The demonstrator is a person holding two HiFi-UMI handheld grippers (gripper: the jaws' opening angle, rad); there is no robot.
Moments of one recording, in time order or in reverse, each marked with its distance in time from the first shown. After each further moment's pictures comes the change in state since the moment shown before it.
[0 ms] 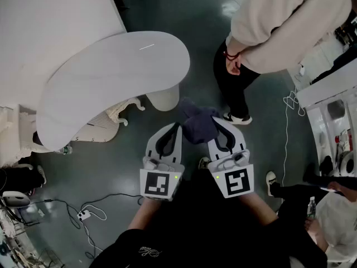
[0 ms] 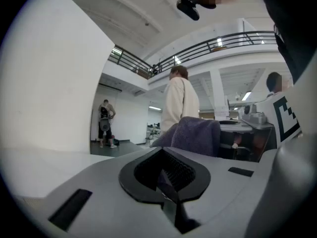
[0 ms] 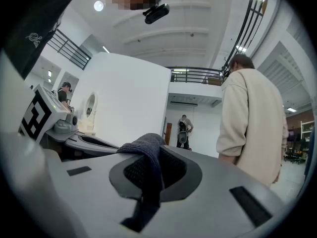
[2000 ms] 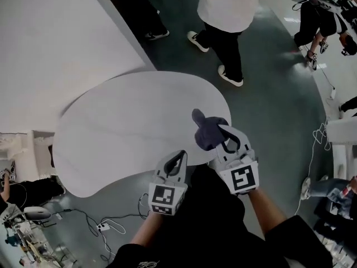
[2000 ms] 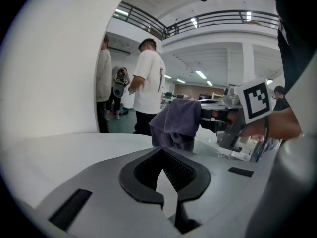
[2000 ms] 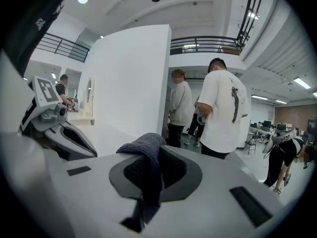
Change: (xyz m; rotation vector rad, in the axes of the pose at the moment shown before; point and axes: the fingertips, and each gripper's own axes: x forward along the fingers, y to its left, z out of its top) left arm 0.220 0.248 -0.100 -0.040 0.441 0.032; right arm 0.362 -0.091 -0.150 -0.045 0.253 0.237
